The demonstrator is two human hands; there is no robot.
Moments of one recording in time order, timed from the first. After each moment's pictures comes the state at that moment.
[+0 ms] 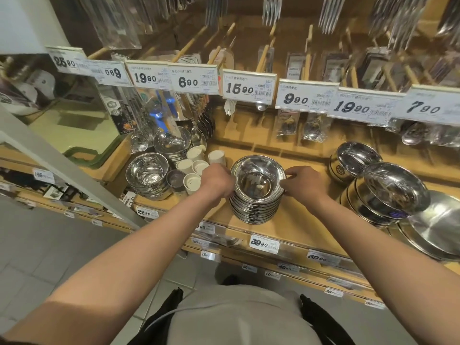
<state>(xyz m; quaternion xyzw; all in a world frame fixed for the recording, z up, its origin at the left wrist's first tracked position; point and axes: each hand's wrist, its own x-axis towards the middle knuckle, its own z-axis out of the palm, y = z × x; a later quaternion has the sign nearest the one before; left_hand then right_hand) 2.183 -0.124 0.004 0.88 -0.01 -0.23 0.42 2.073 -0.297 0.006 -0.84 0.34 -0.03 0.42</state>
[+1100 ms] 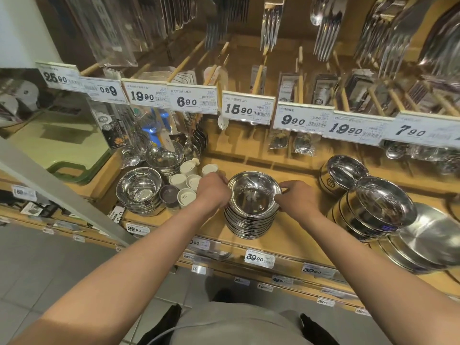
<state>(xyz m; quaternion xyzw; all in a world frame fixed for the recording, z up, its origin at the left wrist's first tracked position) 2.202 -0.129 0.002 0.90 -0.06 -0.23 0.38 2.078 -0.288 0.012 -0.85 0.36 -0.01 0.38</state>
